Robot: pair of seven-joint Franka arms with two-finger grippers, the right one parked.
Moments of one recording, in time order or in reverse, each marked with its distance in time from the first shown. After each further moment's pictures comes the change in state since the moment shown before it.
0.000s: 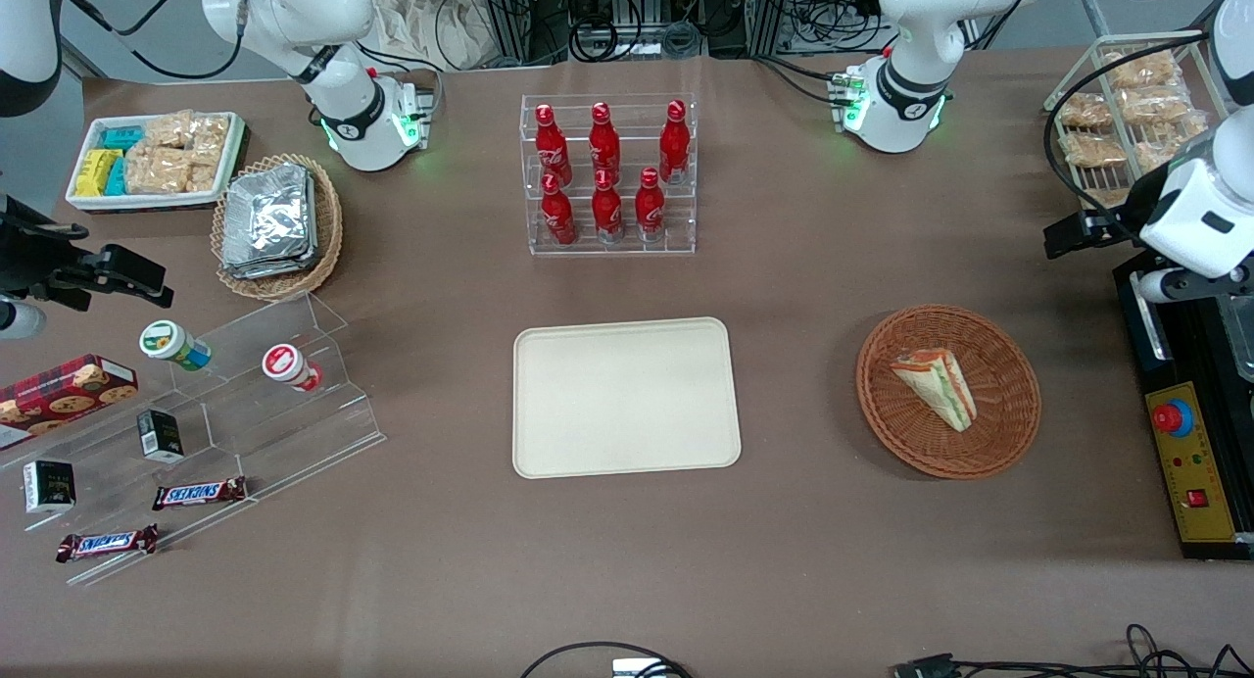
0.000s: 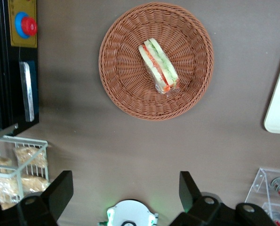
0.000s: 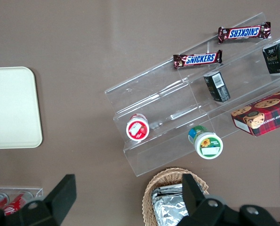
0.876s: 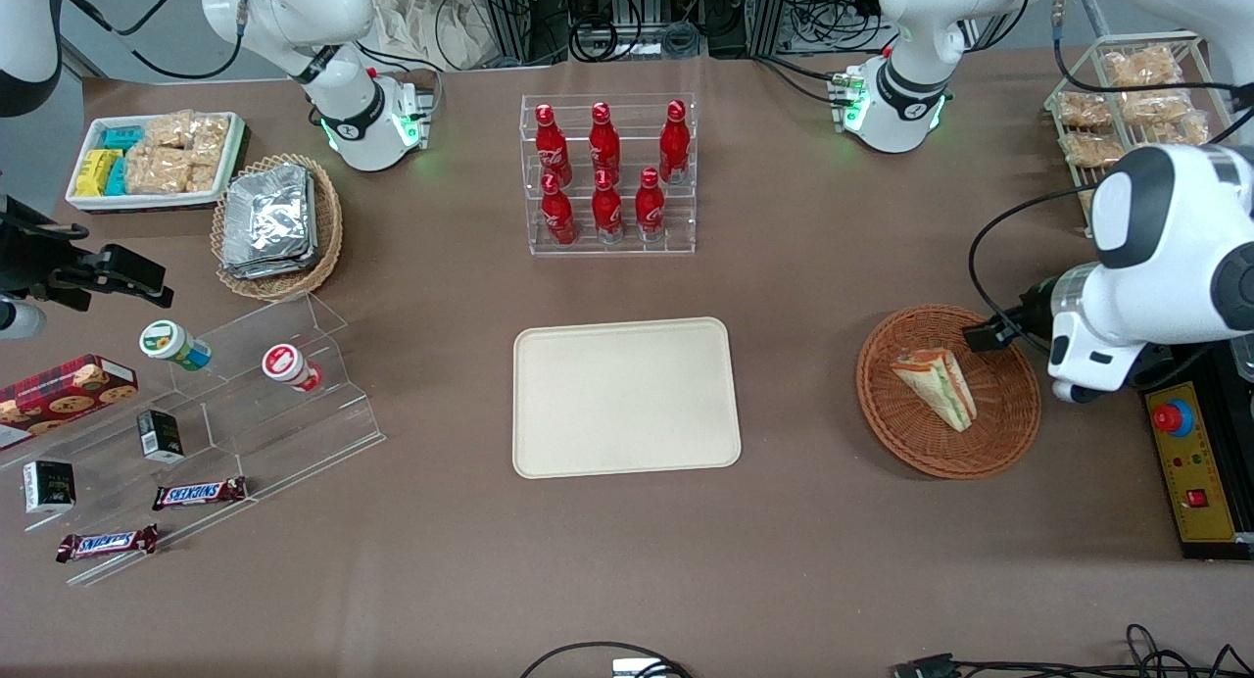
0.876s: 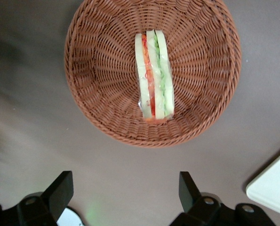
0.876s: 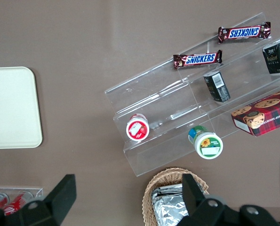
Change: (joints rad) arm -0.012 0.210 0.001 -0.154 -0.075 0.268 -0.369
